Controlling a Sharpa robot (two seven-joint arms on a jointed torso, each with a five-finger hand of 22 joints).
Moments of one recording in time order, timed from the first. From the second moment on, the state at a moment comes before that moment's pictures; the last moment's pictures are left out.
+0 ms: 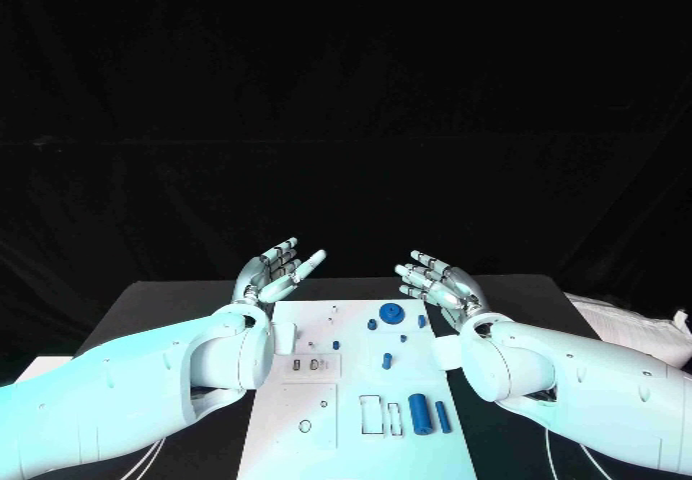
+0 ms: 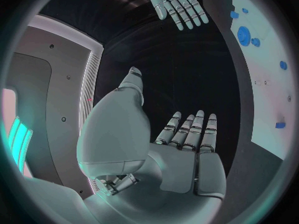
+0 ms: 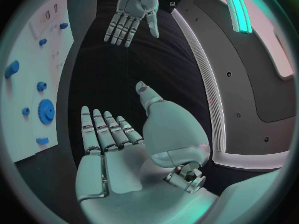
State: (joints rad) left arm 1.14 -0.72 -0.06 1.51 0.03 -0.69 0.49; left_hand 1.30 -0.28 0.02 0.29 0.05 0.37 0.15 0.03 0.04 0.31 0.23 0.03 0.03 0.40 0.22 0.04 0.04 0.09 0.30 0.28 0.03 0.04; right arm 1.01 -0.79 0.03 1.53 -0.11 -0.55 0.41; right_hand 1.18 0.07 0.13 -0.09 0.23 0.33 0.15 0.03 0.04 0.41 0.25 0.04 0.04 0.45 0.23 0.04 0.04 0.10 0.46 0.28 0.05 0.05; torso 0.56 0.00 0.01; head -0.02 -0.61
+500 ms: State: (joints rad) left arm 1.14 -0.77 -0.06 1.51 0.04 -0.64 0.49; left_hand 1.39 -0.17 0.14 0.29 0.05 0.69 0.18 0.09 0.07 0.76 0.24 0.10 0.07 0.82 0.21 0.15 0.09 0.15 0.72 0.29 0.15 0.10; right arm 1.01 -0.81 0.07 1.45 -0.43 -0.36 0.34; right_hand 1.32 0.07 0.18 -0.18 0.21 0.67 0.18 0.06 0.06 0.80 0.22 0.07 0.06 0.86 0.19 0.08 0.06 0.16 0.75 0.28 0.14 0.08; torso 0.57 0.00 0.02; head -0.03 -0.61
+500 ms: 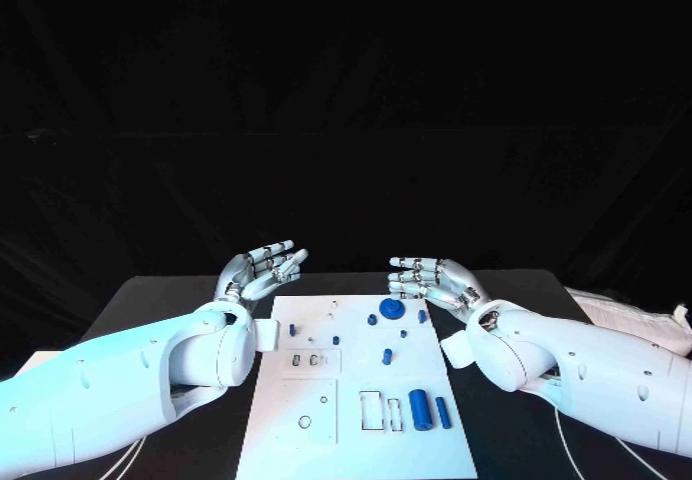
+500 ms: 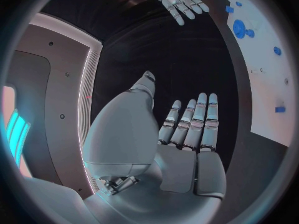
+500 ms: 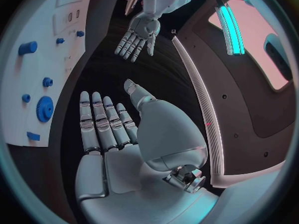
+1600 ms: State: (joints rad) left arm 1.15 -0.85 -0.03 1.70 0.14 -0.49 0.47; left_hand 1.41 -0.10 0.15 0.25 0.05 0.88 0.22 0.11 0.07 0.94 0.20 0.12 0.07 0.98 0.16 0.16 0.09 0.17 0.88 0.27 0.18 0.09; right arm 1.06 -0.77 0.13 1.43 -1.53 -0.31 -0.02; right_hand 1.34 -0.02 0.21 -0.21 0.18 1.05 0.17 0.07 0.07 1.16 0.10 0.07 0.06 1.44 0.02 0.17 0.14 0.17 1.15 0.11 0.55 0.27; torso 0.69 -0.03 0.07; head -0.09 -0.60
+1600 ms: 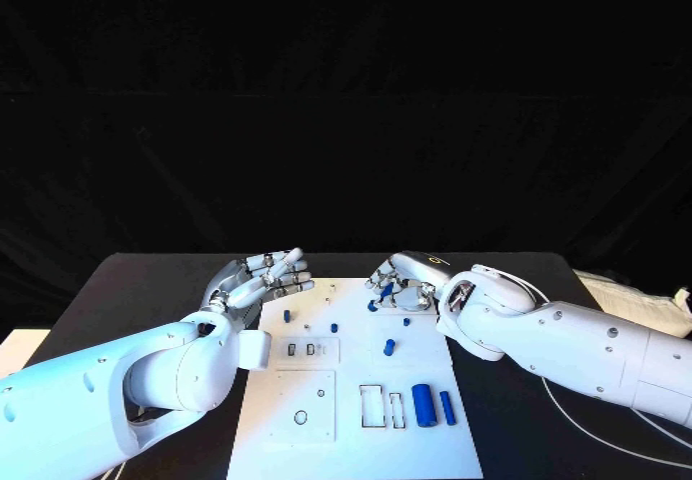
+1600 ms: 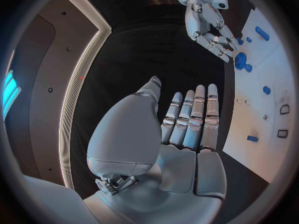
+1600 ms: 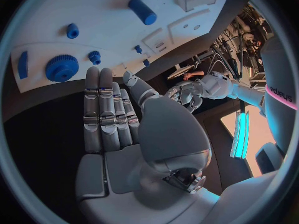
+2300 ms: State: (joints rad) left arm 1.16 -0.88 -0.02 1.76 0.15 -0.47 0.47; left_hand 1.41 -0.10 0.15 0.25 0.05 0.88 0.22 0.11 0.07 0.94 0.20 0.12 0.07 0.98 0.16 0.16 0.08 0.17 0.88 0.27 0.18 0.09; right arm 1.10 -0.76 0.14 1.42 -1.71 -0.22 -0.12; right_hand 1.33 -0.10 0.33 -0.11 0.15 1.05 0.15 0.07 0.07 1.15 0.09 0.06 0.06 1.47 -0.01 0.59 0.41 0.17 1.22 0.09 0.96 0.62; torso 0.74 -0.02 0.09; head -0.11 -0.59
